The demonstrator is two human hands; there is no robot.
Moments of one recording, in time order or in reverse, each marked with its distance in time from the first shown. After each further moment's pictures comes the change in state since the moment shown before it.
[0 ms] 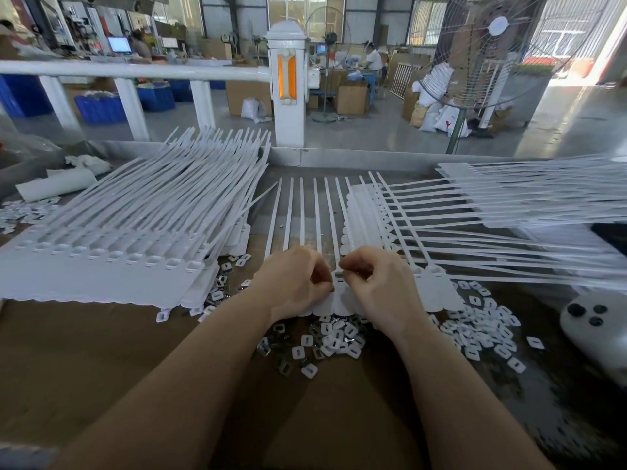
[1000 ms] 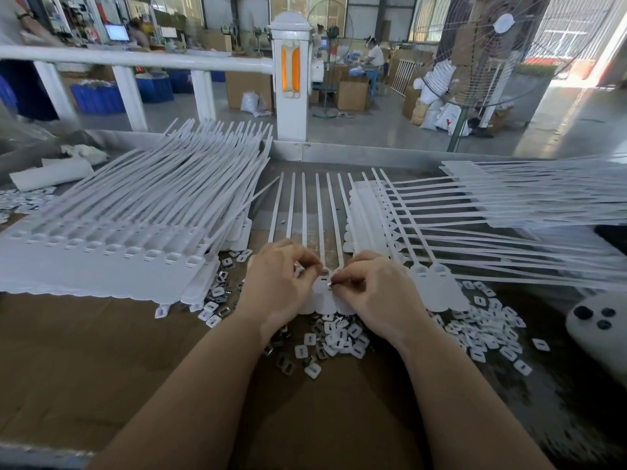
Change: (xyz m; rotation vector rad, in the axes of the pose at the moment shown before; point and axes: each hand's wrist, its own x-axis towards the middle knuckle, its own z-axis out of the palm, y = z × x) left_hand -0.014 -0.012 0.014 -0.218 0.400 -0.055; right_hand -0.004 -0.002 0.001 -0.225 -0.126 -0.172
